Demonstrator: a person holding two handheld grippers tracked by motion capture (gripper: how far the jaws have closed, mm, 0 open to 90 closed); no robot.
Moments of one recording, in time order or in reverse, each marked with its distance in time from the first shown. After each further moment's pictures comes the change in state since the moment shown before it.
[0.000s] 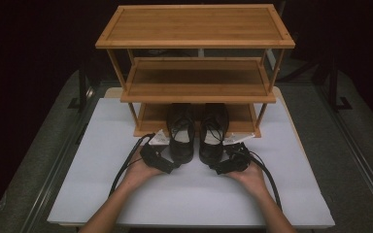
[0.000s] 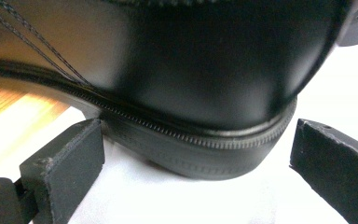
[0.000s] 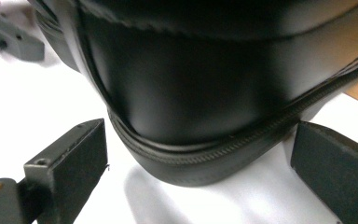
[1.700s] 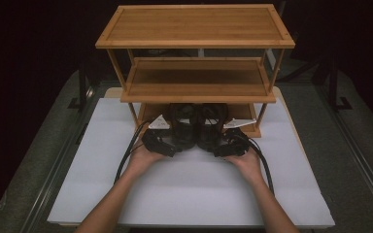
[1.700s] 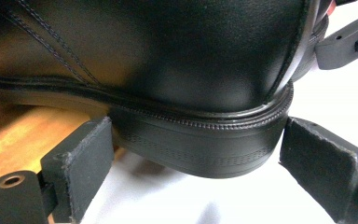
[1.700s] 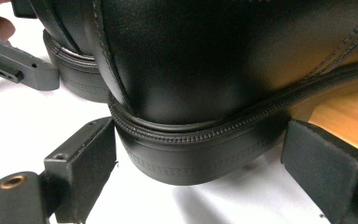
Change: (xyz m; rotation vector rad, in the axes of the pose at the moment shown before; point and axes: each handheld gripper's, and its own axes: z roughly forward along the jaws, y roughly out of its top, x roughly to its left) left arm 0.031 0.031 -0.001 -0.078 0.013 -0.061; right arm -0.023 0.036 0.002 -0.075 0.005 0.087
